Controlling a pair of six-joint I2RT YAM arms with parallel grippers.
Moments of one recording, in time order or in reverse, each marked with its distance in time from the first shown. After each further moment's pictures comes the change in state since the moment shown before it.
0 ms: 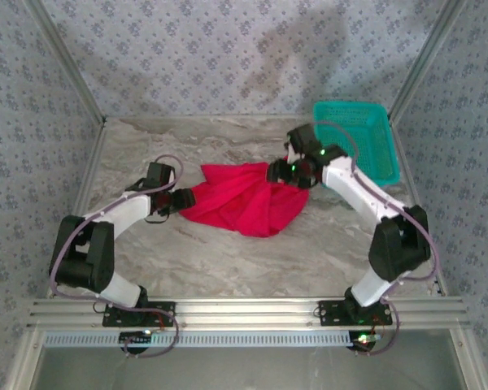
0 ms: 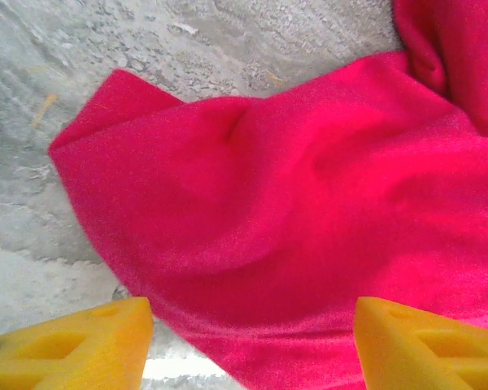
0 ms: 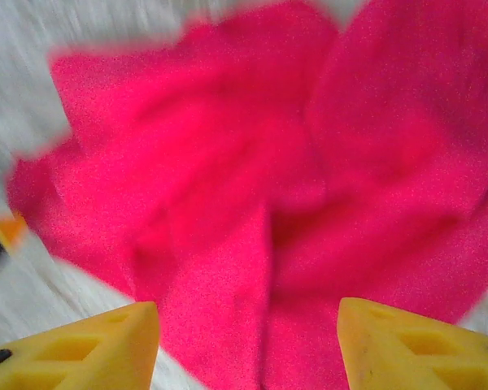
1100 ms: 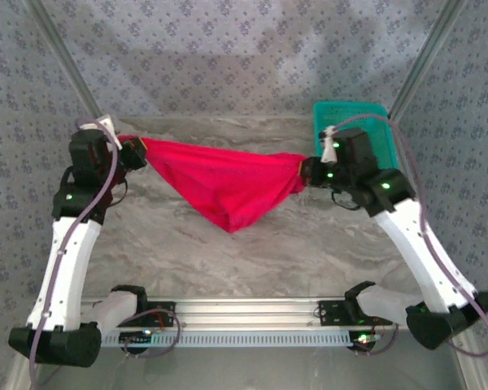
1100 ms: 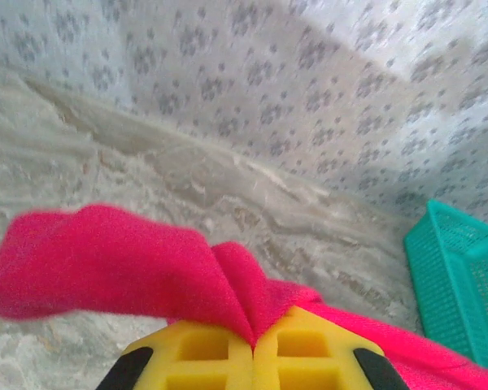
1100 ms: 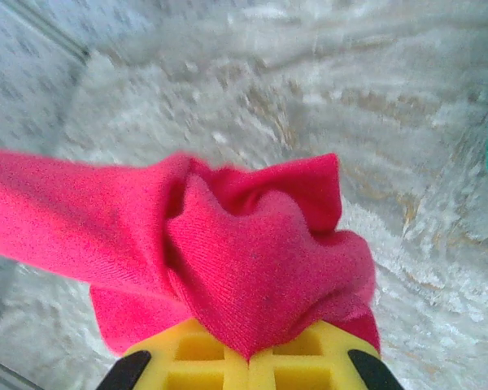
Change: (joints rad) left arm 0.135 -0.514 0.457 -0.293 -0.058 0.021; right arm -0.051 -0.459 0.101 -0.134 0.045 -0.018
